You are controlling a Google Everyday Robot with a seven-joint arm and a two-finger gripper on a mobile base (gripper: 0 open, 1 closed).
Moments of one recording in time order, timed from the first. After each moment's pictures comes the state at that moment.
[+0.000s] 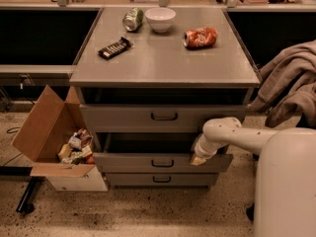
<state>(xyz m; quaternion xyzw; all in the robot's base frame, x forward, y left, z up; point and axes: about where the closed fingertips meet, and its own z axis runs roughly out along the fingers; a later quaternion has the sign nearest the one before) 0.642 -0.182 0.421 -0.67 0.73 0.02 0.16</state>
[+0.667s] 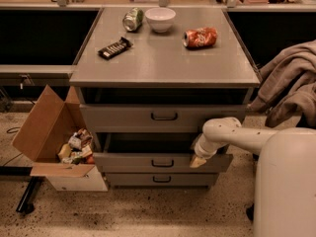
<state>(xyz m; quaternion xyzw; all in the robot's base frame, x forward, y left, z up) 0.642 -0.182 0.421 -0.67 0.73 0.02 0.16</state>
